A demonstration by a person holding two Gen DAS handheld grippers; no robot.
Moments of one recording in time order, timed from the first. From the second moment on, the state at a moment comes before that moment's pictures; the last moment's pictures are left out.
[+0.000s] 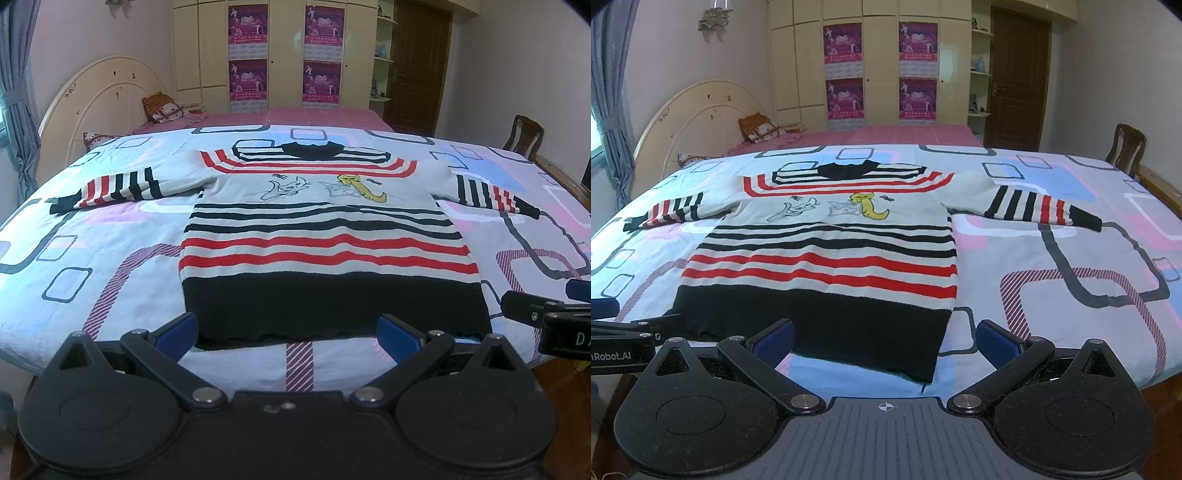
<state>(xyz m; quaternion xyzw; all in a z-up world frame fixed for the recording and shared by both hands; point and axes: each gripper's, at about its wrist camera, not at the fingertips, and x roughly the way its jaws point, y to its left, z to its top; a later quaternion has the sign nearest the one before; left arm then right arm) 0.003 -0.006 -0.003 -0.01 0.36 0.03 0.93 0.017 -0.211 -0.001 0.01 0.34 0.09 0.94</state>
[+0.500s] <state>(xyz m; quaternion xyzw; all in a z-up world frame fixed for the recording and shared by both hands) 0.004 -0.007 -0.003 -0.01 0.36 0.03 0.93 0.019 -0.211 -0.001 0.01 0.34 0.09 0.94</state>
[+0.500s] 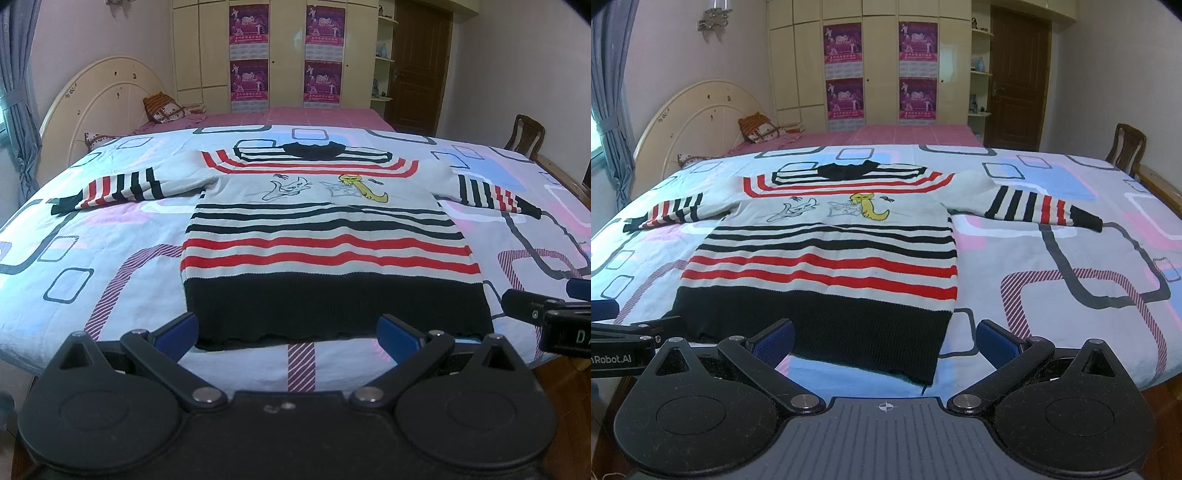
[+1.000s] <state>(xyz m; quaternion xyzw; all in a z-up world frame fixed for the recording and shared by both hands) 0.003 -0.008 -0.003 -0.01 0.36 0.03 0.93 0.019 -0.212 -0.001 0.01 0.34 0.10 0.94</state>
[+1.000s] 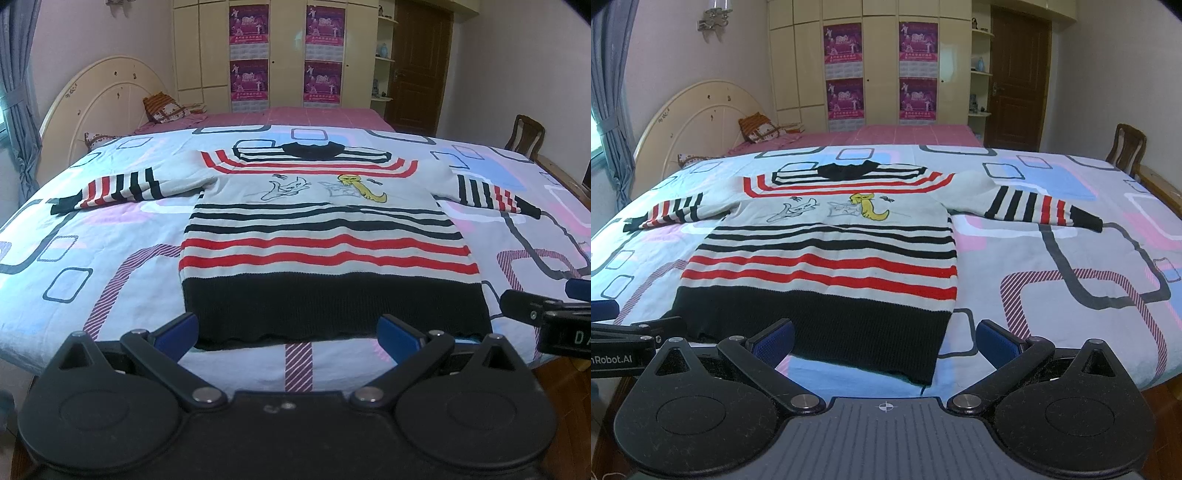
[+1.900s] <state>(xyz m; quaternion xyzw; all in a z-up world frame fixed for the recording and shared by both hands) 0.003 -0.004 -0.004 -0.02 0.37 0.04 0.93 0.020 -0.208 -0.004 0.01 0.34 0.10 0.93</state>
